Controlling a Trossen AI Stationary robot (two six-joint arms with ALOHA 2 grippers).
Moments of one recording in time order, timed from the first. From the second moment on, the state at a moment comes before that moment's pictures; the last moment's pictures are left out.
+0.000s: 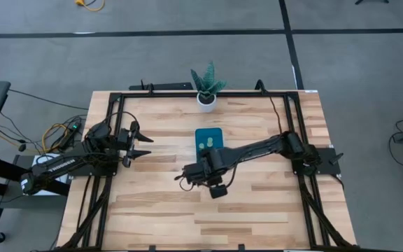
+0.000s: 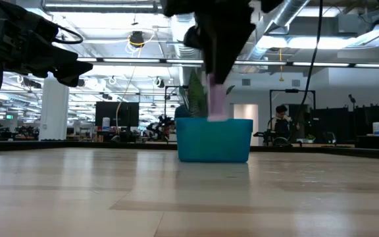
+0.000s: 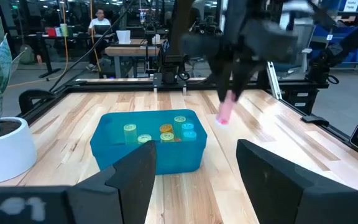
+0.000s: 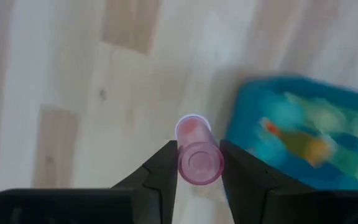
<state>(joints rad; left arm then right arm) 0.53 0.12 0.02 0.06 0.64 0.01 0.26 2.20 2.07 -1.35 0.08 -0.09</state>
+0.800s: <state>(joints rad) 0.53 0.12 0.02 0.06 0.64 0.01 -0.04 2.13 2.21 -1.49 0.19 -0.33</state>
